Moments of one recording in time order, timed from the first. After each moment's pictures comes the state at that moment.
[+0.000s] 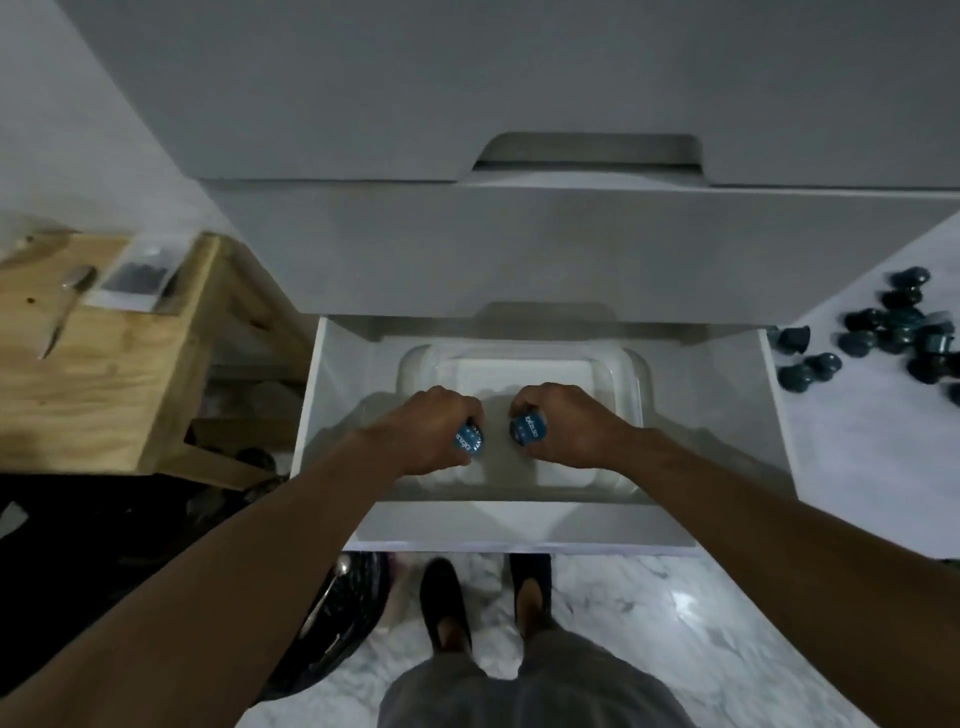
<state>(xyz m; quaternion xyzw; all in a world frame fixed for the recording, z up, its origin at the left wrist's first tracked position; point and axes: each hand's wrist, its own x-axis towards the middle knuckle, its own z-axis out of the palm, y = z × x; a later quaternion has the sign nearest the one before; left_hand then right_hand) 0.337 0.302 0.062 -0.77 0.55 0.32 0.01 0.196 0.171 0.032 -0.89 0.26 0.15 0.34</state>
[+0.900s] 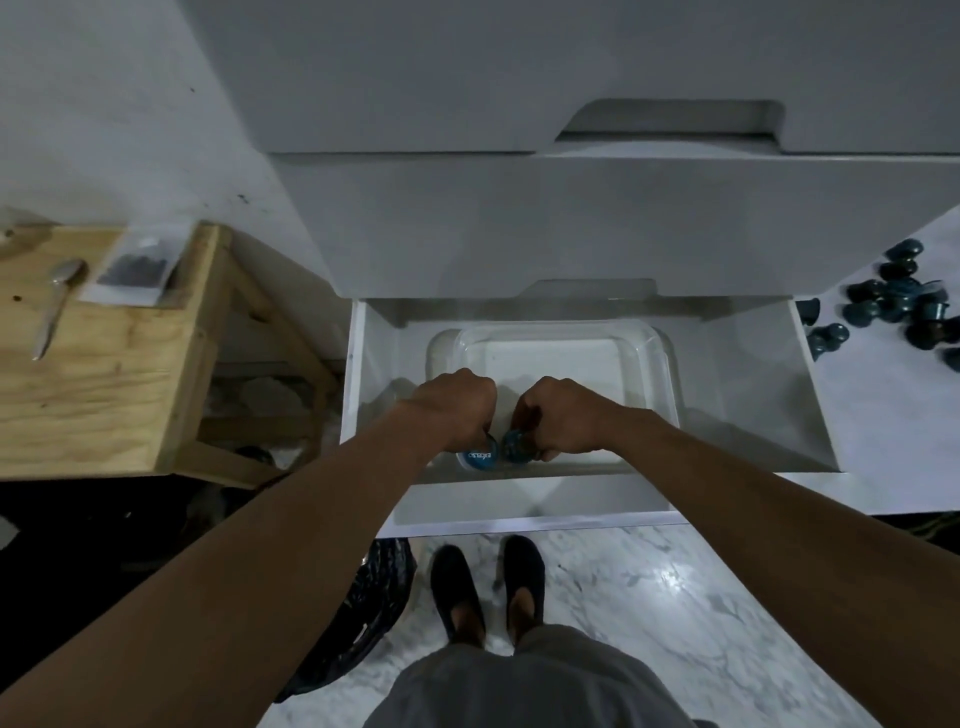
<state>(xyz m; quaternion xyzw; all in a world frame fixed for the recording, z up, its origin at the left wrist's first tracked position) 0.360 0.310 0.052 -0.76 0.55 0.35 0.06 0.234 0.214 0.040 -0.82 0.32 0.25 0.41</state>
